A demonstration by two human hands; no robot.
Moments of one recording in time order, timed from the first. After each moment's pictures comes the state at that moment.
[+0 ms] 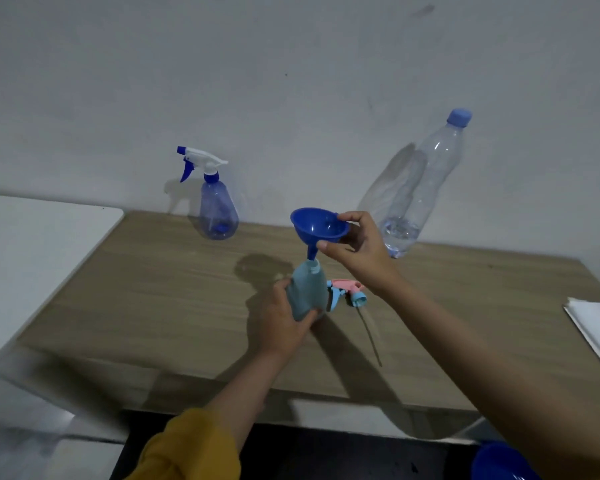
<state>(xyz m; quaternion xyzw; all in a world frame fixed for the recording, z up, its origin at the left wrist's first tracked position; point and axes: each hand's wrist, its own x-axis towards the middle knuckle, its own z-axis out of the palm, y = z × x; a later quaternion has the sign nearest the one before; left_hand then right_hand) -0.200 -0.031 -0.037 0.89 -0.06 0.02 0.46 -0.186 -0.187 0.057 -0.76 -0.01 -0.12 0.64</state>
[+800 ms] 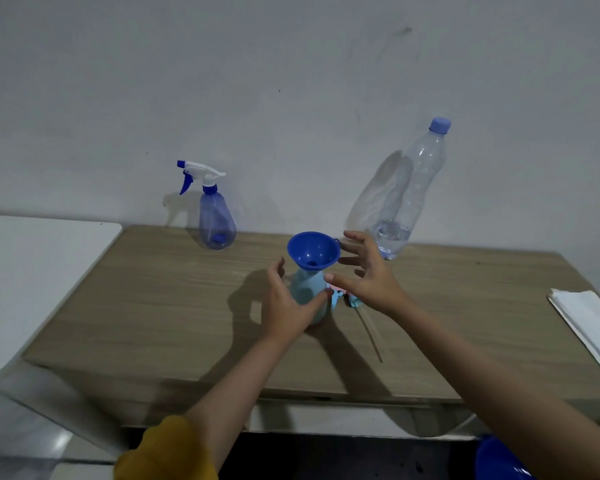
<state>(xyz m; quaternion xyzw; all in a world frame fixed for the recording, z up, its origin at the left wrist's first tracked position) -0.195 -0.028 -0.007 0.80 -0.10 0.03 0.59 -0.217 -0.193 0.037 -0.82 0.03 -0.11 0.56</state>
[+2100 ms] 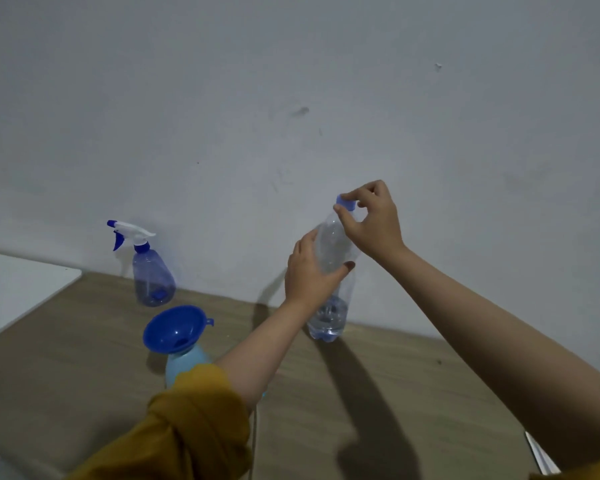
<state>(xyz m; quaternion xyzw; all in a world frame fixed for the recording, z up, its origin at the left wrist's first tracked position) -0.108 -0.300 0.100 0.84 -0.12 0.16 0.51 -0.084 -0.428 0.165 -0.85 -0.10 -0.40 0.32</state>
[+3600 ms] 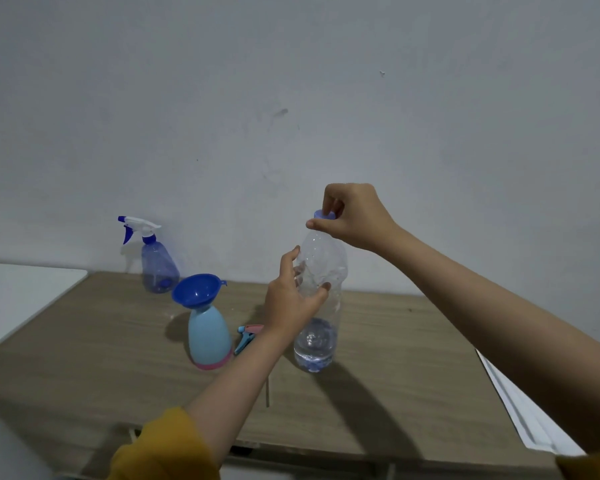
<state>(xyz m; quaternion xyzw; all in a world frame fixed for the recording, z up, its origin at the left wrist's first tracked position) -0.246 -0.244 0.076 0.80 -0.16 0.13 0.56 -0.245 -0.382 0.209 -0.91 -0.13 -0.28 0.28</state>
